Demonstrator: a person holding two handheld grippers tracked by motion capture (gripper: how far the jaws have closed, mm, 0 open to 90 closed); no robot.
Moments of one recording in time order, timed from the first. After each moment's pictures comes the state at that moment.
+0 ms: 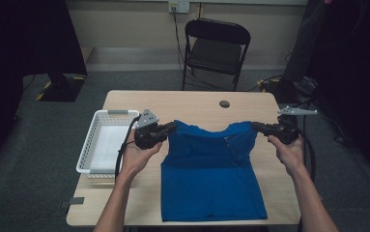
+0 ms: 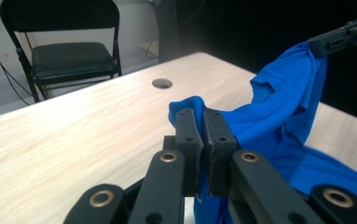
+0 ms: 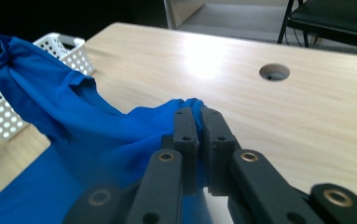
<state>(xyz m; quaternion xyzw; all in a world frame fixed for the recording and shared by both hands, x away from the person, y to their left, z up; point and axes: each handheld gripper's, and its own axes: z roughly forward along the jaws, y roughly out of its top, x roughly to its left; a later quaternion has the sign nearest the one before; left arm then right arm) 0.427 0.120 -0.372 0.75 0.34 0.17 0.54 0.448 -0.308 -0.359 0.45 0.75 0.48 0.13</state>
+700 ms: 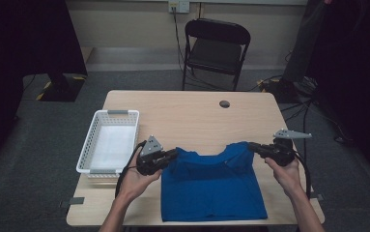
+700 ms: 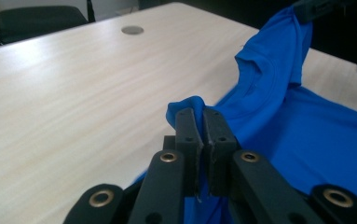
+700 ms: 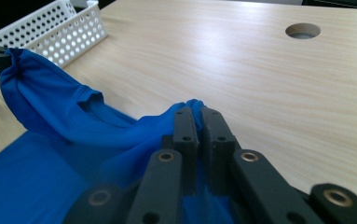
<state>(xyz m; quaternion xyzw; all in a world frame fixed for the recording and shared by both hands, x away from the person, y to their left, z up) 0.376 0.116 -0.420 0.79 0.32 0.14 0.50 0.406 -0.305 -0.405 0.43 0.76 0.48 0.12</state>
